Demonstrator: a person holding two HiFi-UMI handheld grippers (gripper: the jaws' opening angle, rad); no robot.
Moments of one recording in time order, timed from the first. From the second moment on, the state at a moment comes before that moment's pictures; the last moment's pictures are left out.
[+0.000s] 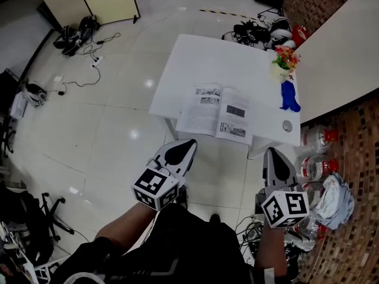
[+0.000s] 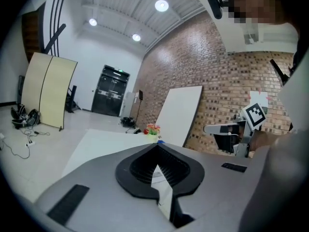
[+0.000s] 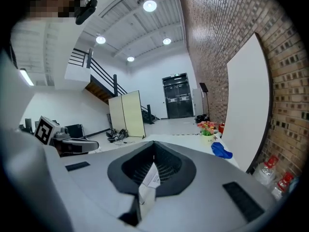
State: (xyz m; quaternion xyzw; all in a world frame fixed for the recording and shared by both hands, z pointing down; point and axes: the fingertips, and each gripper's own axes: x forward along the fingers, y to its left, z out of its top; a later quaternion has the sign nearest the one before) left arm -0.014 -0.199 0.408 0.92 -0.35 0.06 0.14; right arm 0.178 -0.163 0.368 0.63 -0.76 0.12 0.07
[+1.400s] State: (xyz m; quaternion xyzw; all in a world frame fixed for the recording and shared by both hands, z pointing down) left arm -0.126 0.238 0.370 0.93 -0.36 0.02 0.11; right arm 0.079 0.269 0.329 0.63 -0.77 0.06 0.03
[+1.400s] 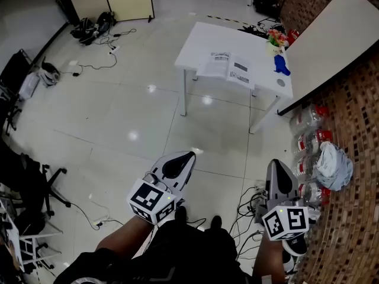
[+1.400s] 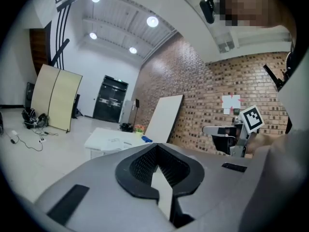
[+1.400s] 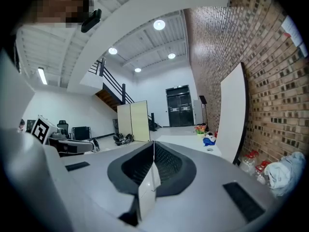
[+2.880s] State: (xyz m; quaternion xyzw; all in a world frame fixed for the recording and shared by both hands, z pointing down) left arm -0.129 0.431 0.303 0.92 -0.39 -0.01 0.06; right arm 0.074 0.451 0.295 0.59 -0.80 0.05 0.01
